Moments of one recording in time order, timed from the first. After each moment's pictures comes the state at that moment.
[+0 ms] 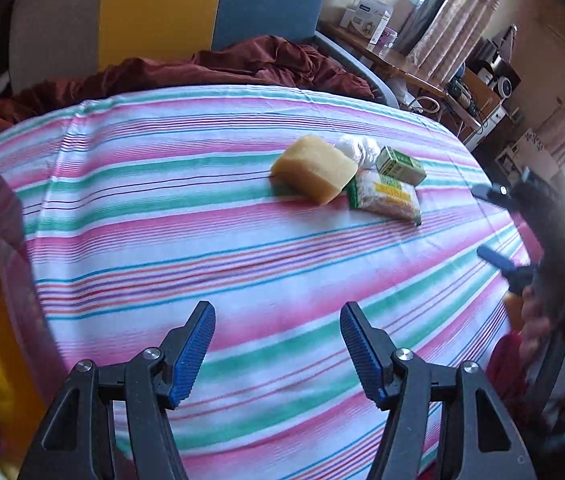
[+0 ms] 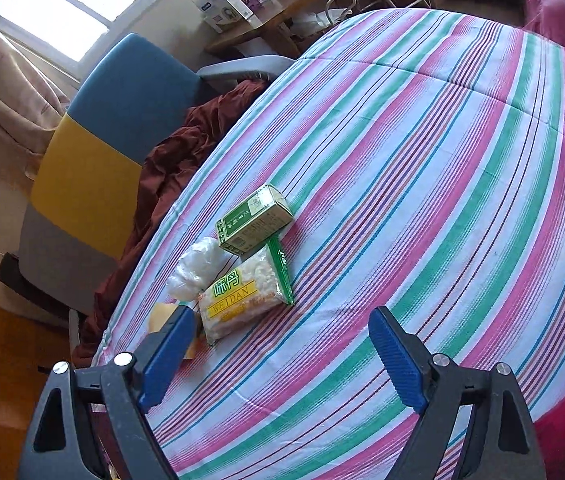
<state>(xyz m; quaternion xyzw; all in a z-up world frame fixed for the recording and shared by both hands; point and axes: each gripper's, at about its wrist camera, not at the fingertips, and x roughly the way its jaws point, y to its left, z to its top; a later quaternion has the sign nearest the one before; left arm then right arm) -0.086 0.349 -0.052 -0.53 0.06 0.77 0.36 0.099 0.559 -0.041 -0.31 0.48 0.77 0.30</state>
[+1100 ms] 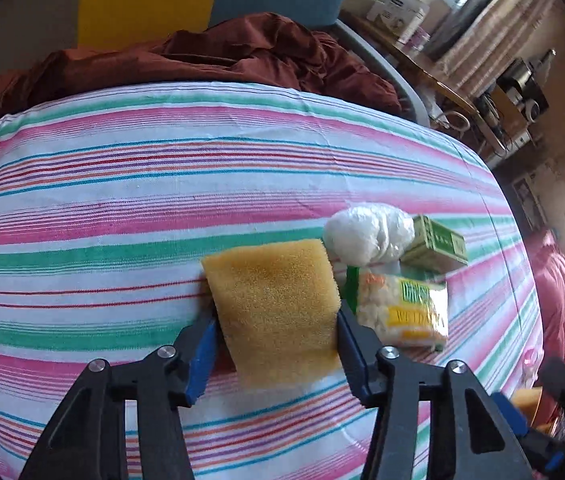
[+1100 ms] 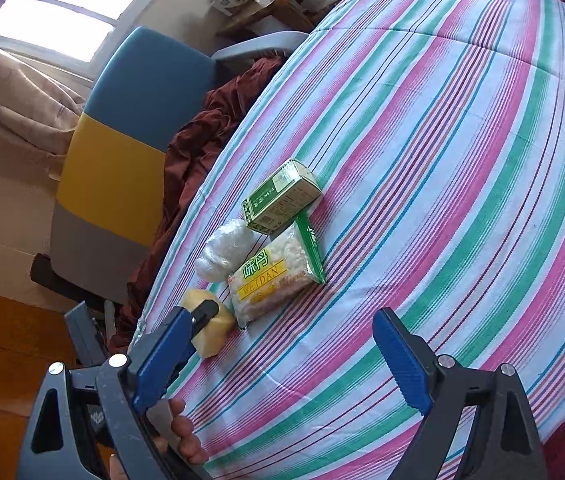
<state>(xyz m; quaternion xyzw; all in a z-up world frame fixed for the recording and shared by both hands) -0.149 0.474 -0.093 -0.55 0.05 0.76 0.34 0.094 0.561 -0.052 -0.30 0.53 0.76 0.24</state>
